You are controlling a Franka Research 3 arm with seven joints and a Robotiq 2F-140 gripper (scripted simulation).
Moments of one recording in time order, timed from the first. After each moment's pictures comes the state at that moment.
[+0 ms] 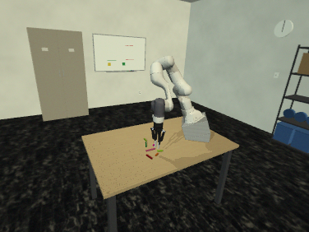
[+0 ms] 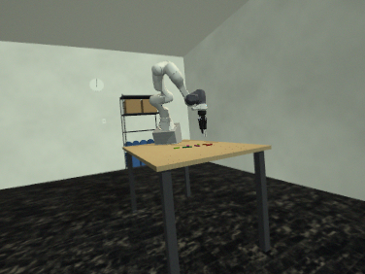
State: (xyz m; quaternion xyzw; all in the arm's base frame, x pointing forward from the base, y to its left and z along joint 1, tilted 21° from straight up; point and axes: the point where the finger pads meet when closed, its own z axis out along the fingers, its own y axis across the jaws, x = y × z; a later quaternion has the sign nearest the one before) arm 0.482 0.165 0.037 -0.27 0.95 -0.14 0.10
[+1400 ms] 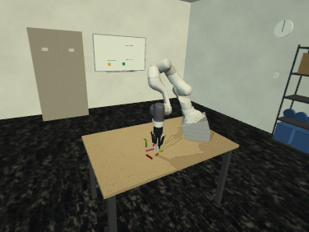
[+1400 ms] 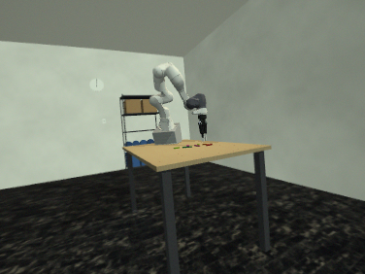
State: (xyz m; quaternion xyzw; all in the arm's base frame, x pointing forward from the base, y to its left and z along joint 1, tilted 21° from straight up) arm 0.491 0.156 0.002 -0.27 0.95 -0.15 0.10
